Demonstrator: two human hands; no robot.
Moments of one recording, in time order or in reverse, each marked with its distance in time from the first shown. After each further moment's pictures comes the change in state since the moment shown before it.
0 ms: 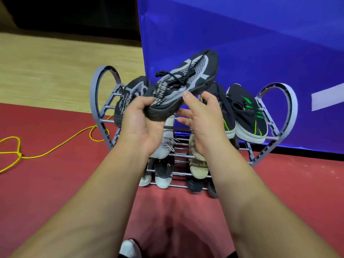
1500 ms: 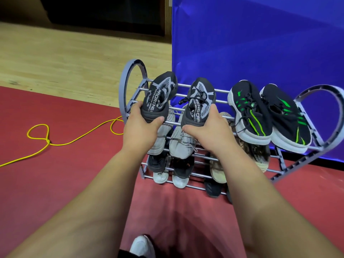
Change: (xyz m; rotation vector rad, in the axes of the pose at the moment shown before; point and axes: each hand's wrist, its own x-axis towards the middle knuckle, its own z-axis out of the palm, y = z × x) left_hand 0.009 0.040 -0.101 1.415 0.431 0.336; right_hand 0.031 0.057 0.015 -1.062 -0.085 -0.044
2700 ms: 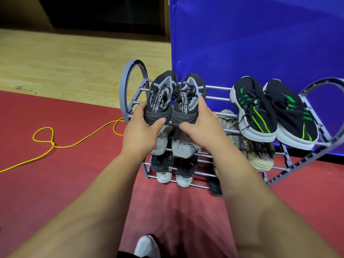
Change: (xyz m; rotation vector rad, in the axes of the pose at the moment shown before) left_hand -0.007 -0.003 -0.003 0.122 -0.039 0.076; right_hand 0.010 -0.008 0.020 0.116 -0.049 -0.119
